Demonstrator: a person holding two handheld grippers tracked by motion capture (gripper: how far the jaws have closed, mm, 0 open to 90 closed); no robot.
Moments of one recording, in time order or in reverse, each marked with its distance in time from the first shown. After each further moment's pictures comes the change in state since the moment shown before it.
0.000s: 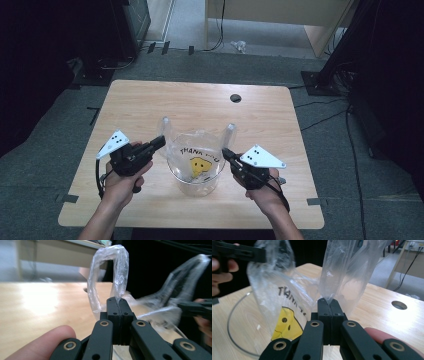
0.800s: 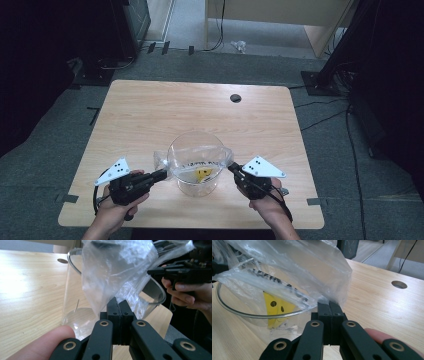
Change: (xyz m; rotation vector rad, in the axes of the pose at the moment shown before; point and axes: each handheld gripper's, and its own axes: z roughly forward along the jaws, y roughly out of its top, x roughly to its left) left arm -0.005 -0.054 -0.020 0.145 -0.138 0.041; right arm 0.000 -0.030 -0.005 0.073 -0.021 0.026
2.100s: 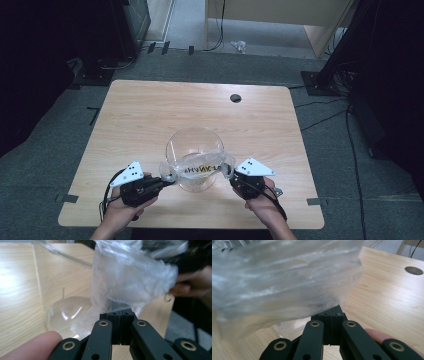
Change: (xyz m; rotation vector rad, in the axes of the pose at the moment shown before) left arm 0.002 -0.014 0.020 0.101 -0.003 0.096; right arm -0.002 -0.017 0.020 0.067 0.029 0.007
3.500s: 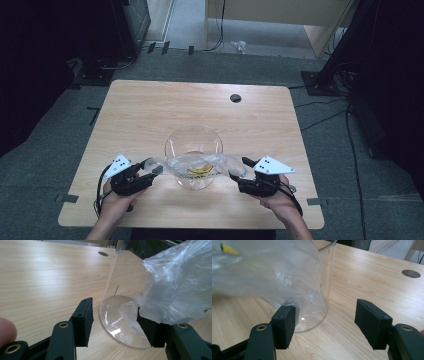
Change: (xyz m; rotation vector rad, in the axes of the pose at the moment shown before) left arm 0.043 -0.014 -0.006 -0.084 0.262 -0.115; right arm -0.039 -0.013 -0.016 -0.025 0.080 -0.017
